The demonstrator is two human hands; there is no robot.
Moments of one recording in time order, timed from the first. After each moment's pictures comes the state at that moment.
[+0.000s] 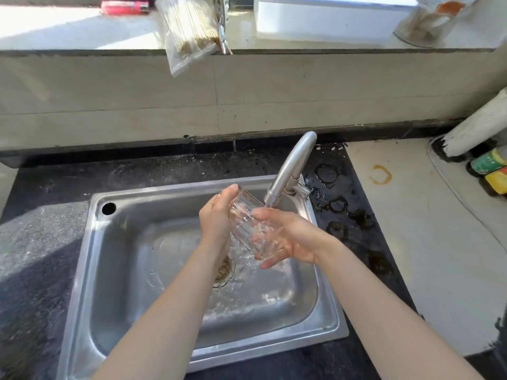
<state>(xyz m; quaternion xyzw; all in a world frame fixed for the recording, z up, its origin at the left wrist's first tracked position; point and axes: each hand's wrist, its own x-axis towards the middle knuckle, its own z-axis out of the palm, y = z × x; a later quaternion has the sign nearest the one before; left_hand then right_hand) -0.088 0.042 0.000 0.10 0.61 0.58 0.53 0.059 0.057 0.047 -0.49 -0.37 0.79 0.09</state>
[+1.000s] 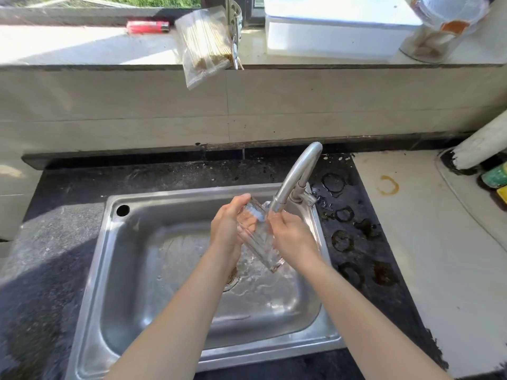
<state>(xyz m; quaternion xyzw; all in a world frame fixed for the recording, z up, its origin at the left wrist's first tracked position) -0.089 0.039 0.001 0.04 0.51 0.57 0.64 0.042 0.041 0.037 -0.63 -0.62 0.44 0.15</state>
